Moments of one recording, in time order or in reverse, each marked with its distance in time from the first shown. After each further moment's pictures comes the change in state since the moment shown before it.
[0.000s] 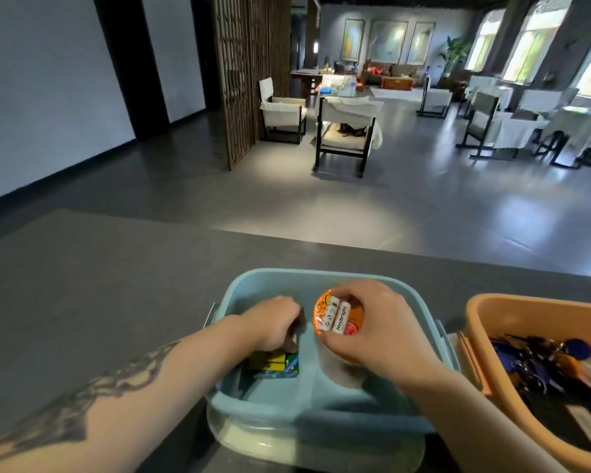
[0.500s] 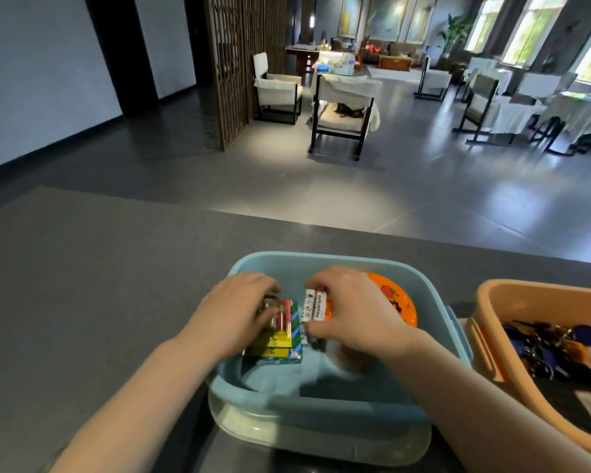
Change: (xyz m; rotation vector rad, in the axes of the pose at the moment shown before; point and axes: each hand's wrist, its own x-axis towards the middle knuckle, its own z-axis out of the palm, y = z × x) left_hand -0.070 -0.020 -0.012 -0.010 0.386 -0.036; right_hand 0.034 -0.005 0.036 -0.182 -0.258 -0.125
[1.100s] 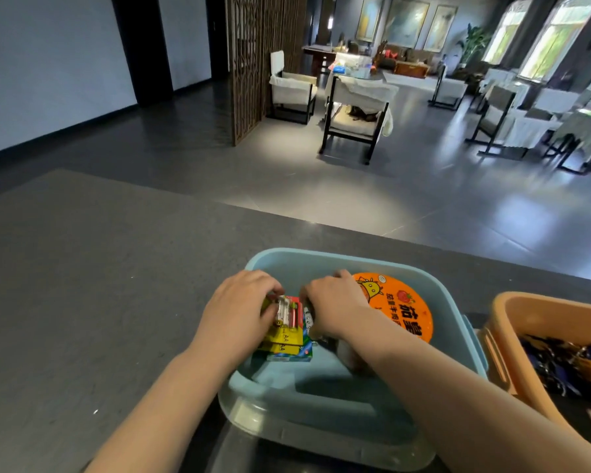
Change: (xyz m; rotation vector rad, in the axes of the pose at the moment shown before) left_hand -0.013 -0.005 0.017 -0.098 0.213 -0.127; right_hand 0.049 -0.009 0.043 -0.622 -0.286 -0.069
